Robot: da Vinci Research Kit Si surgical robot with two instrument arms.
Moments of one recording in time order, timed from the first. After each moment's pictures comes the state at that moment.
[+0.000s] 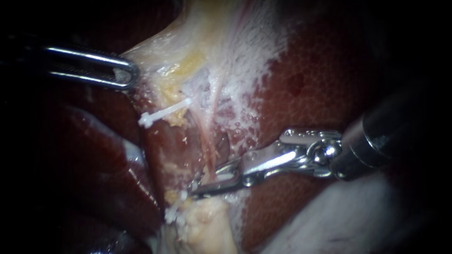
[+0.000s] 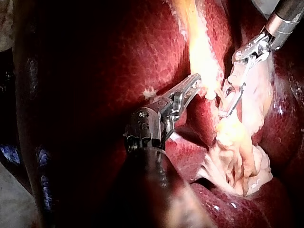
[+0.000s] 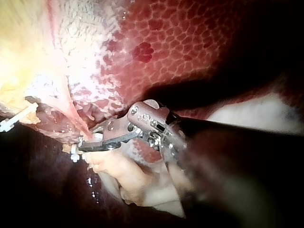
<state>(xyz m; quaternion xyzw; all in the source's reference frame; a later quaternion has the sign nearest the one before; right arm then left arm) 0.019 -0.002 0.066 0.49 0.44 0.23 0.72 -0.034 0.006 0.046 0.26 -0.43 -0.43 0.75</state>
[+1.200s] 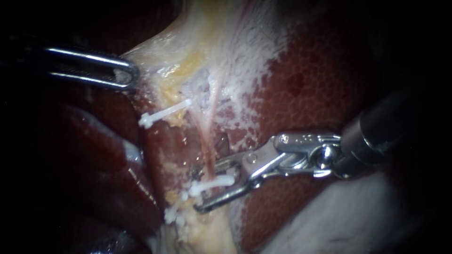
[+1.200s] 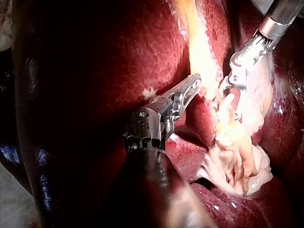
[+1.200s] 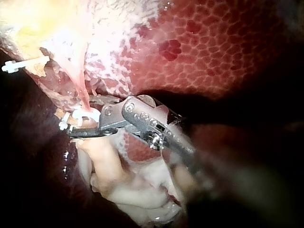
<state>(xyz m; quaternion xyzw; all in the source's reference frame) 0.021 -0.002 0.066 0.36 0.53 0.09 0.76 -0.034 0.006 0.046 0.26 -0.43 -0.43 0.75</state>
